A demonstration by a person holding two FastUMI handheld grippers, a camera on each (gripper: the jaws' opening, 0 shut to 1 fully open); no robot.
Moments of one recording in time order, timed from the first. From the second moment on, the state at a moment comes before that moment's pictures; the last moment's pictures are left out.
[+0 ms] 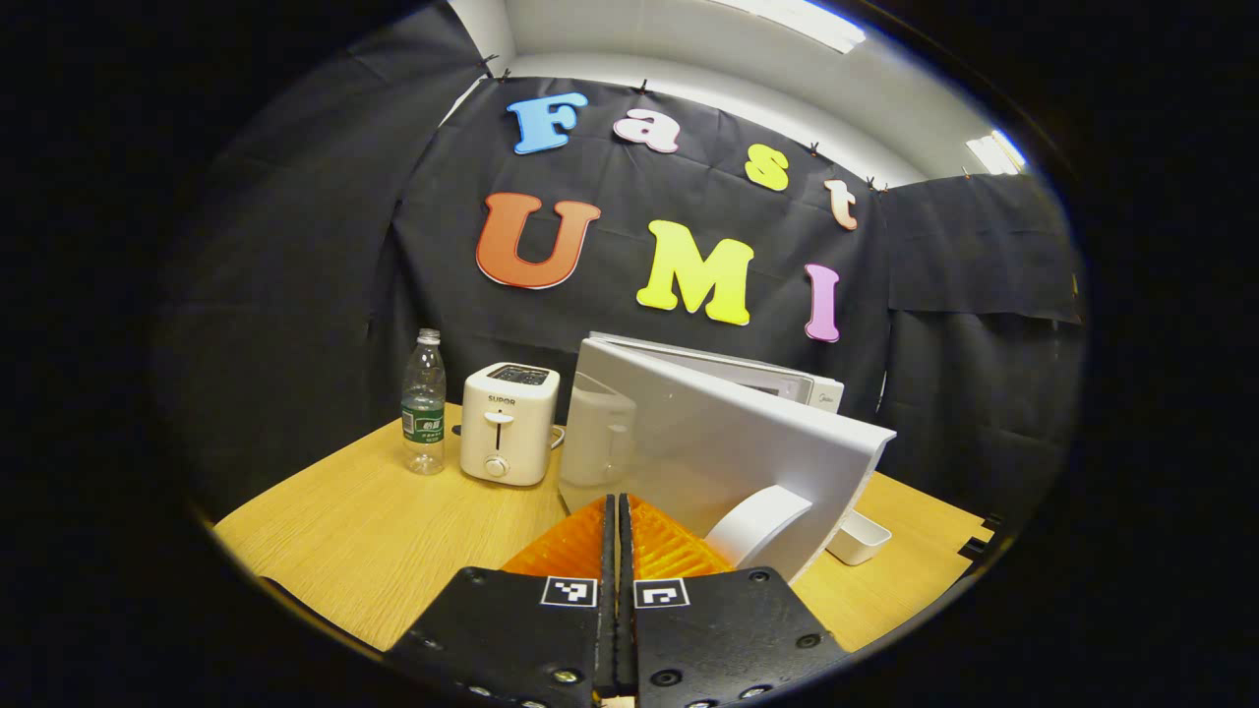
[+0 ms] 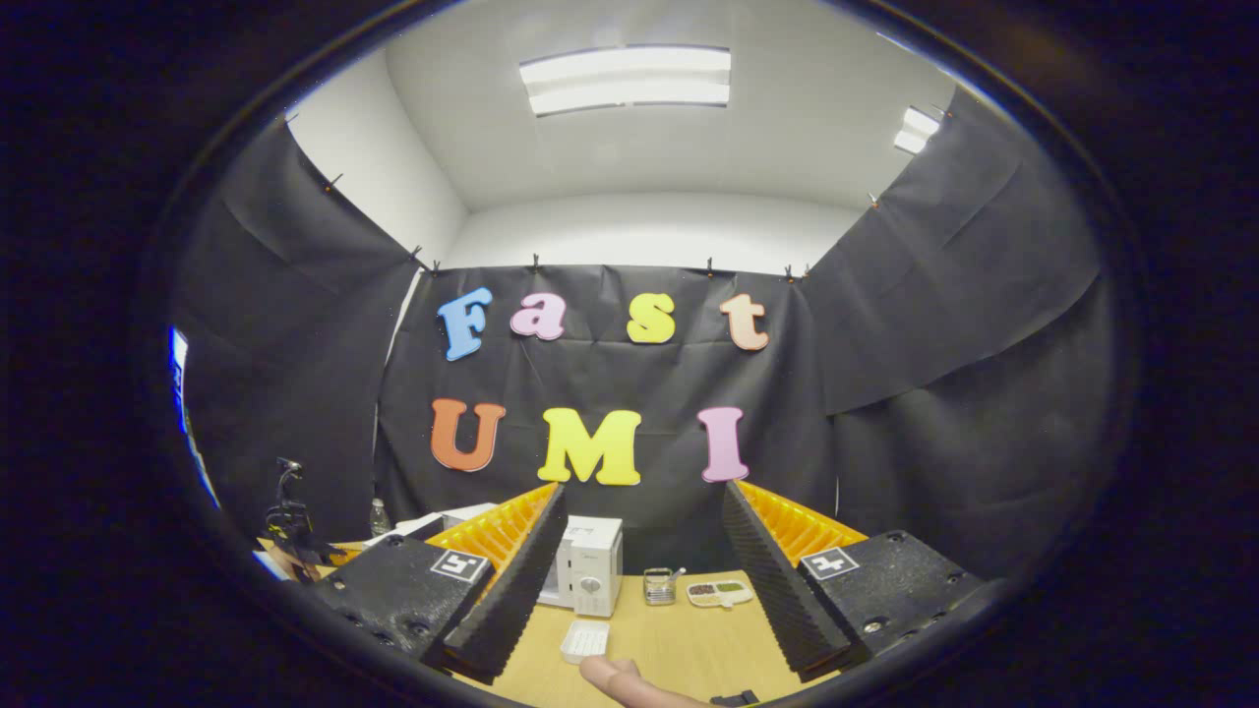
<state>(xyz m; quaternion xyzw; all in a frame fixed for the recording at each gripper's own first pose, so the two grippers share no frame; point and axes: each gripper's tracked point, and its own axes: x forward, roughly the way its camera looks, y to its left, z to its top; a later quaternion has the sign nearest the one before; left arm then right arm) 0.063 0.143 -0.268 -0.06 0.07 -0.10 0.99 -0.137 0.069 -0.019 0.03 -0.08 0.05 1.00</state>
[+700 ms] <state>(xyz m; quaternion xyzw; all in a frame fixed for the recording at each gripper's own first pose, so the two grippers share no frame) 0.099 0.036 -0.287 -0.01 0.09 -0.16 0.98 -0.151 0.046 -0.015 0.01 -0.10 0.04 0.99</state>
